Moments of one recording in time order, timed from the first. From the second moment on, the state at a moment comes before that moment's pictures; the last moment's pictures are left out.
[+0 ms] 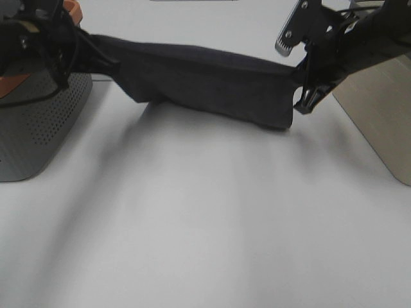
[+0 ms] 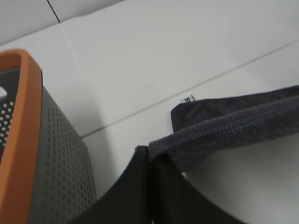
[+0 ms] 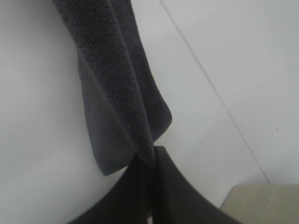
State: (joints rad) left arm -0.35 1.73 -0.94 -0.37 -0.36 0.57; right arm 0.24 1.78 -1.06 0.26 0.11 -1.16
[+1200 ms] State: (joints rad) left arm -0.43 1.72 -0.60 -0.38 -0.45 0.45; right arm 0.31 1.77 -0.71 0.28 -0.03 -1.19
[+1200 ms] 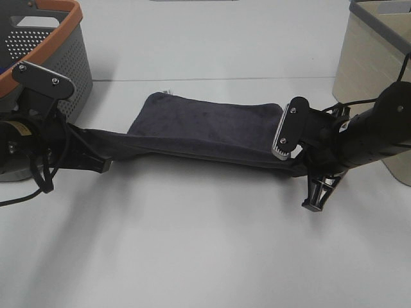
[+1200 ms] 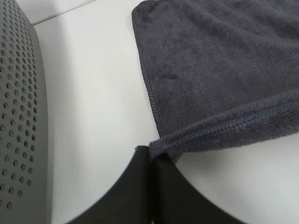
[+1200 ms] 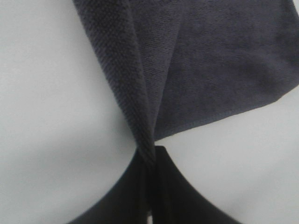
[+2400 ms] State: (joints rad) left arm -0.43 1.72 -1.25 -0.30 0.54 0.25; right arm 0.31 1.47 -0.77 0.46 -0.07 -0.96
